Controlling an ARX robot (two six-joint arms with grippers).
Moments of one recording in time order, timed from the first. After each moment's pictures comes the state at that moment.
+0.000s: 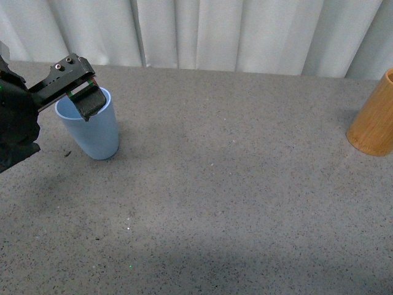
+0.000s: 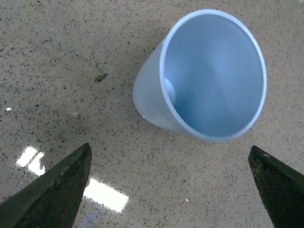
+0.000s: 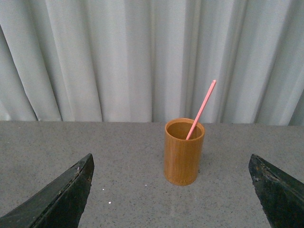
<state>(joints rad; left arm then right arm) -0.22 1.73 0.73 0.20 -0.17 -0.74 0.00 0.00 0.01 0.00 0.00 0.00</state>
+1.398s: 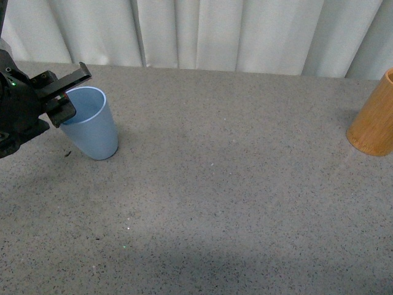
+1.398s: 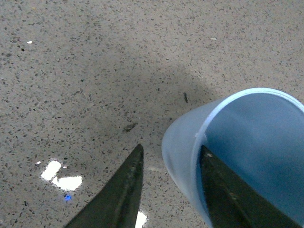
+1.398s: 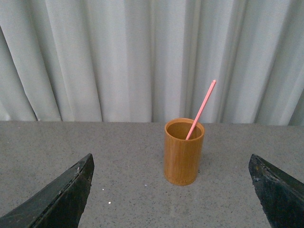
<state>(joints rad) -0.16 1.87 0.83 0.24 -0.24 -0.65 0.00 0.00 0.01 0.00 0.00 0.00</state>
